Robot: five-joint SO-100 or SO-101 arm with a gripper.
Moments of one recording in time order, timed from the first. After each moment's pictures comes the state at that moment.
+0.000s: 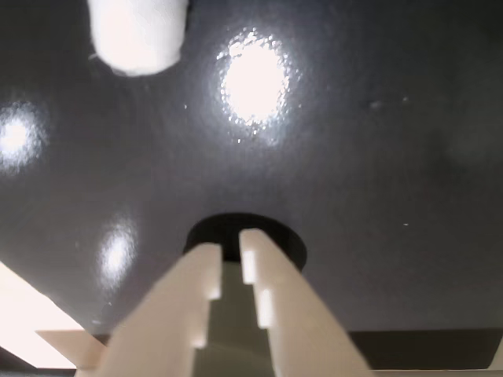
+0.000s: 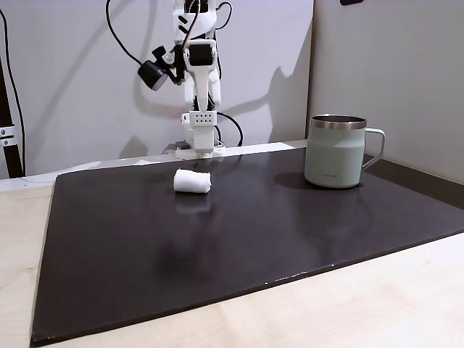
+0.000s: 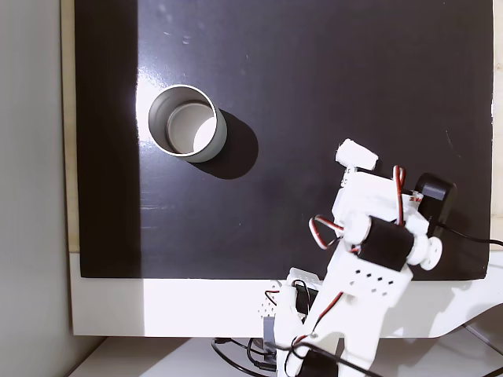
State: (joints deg) arm 19.0 114.2 99.6 91.2 -2.4
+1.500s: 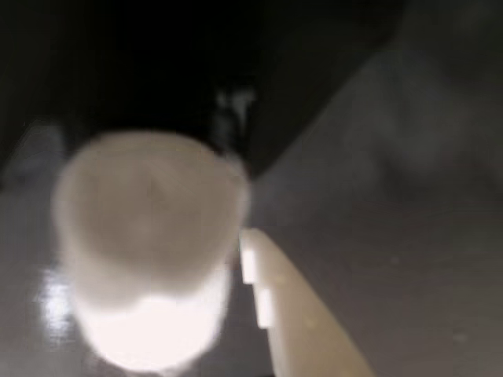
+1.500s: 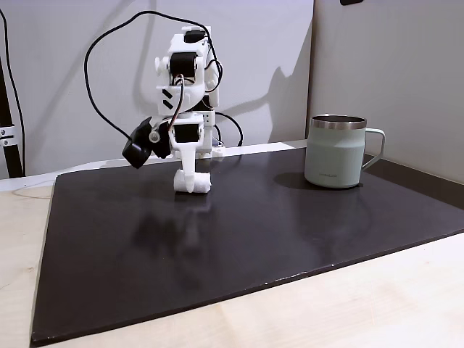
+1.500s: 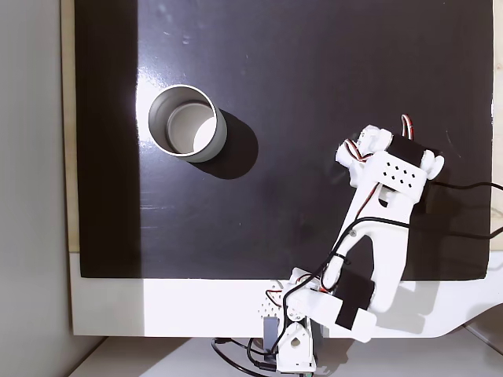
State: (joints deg) arm 23.7 75.3 94.7 72.3 -6.7
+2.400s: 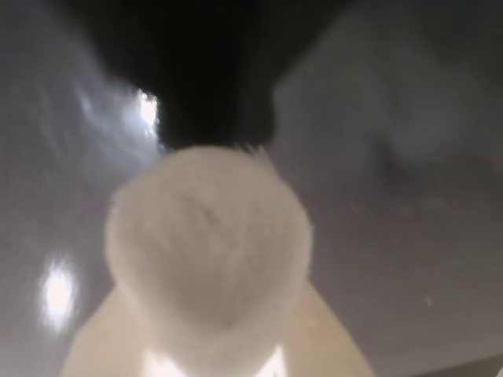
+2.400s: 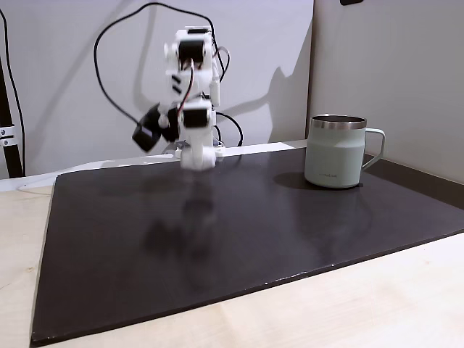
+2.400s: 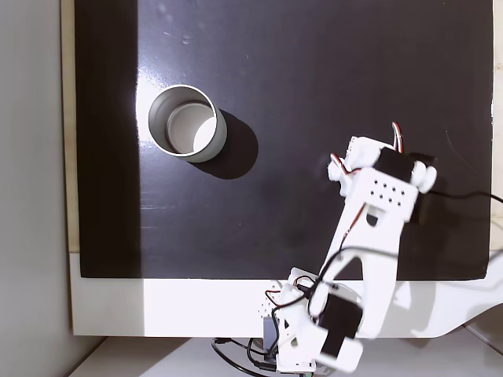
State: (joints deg) arm 21.6 90.2 100.7 78.5 -4.0
